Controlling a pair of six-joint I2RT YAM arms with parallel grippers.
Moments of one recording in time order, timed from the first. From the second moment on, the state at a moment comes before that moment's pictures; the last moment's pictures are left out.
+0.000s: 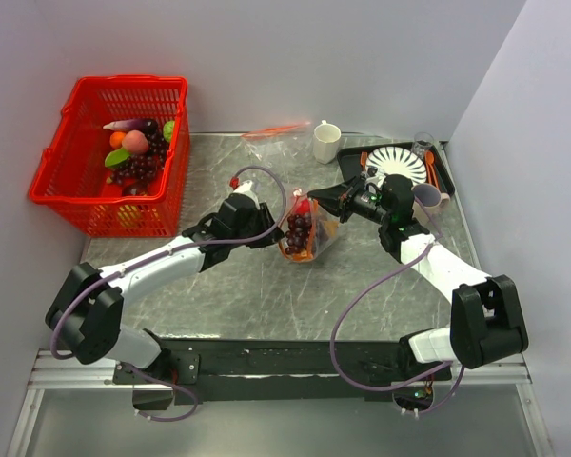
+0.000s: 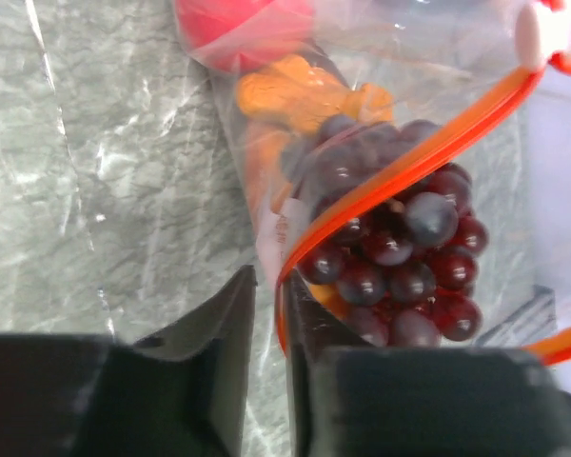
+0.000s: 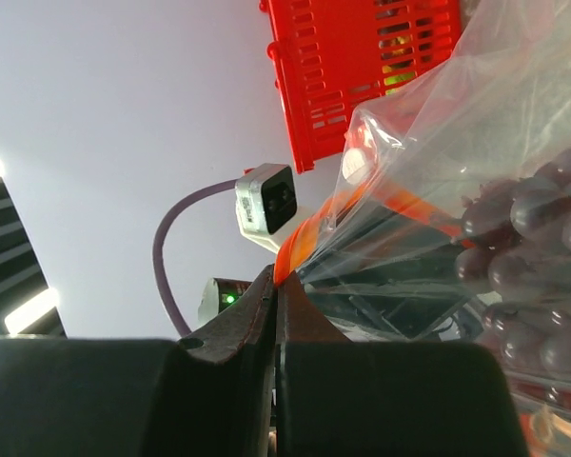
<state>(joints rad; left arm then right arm) -0.71 1.42 0.92 -0.06 -0.01 -0.77 0.26 1.34 0.78 0.44 -0.68 1.63</state>
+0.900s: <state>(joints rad) -0.58 1.36 1.44 -0.44 0.15 -0.66 0.33 1.45 1.59 -0.83 -0.16 0.58</state>
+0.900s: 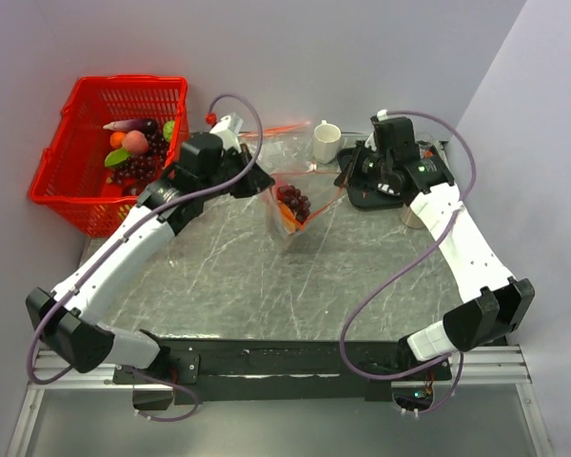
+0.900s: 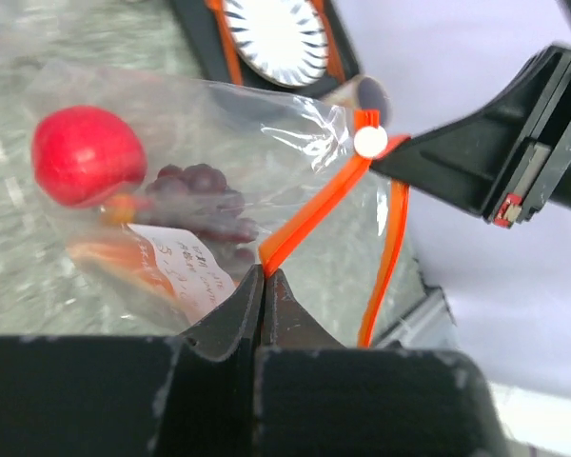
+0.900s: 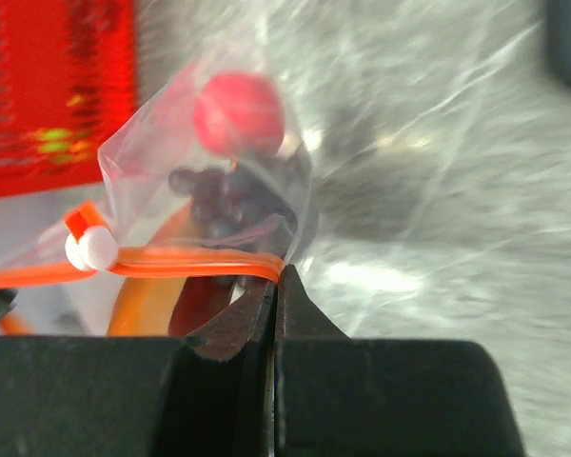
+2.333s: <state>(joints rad) -0.59 1.39 1.24 -0.35 0.22 -0.68 0.54 1.39 1.50 -0.80 0.13 0.49</state>
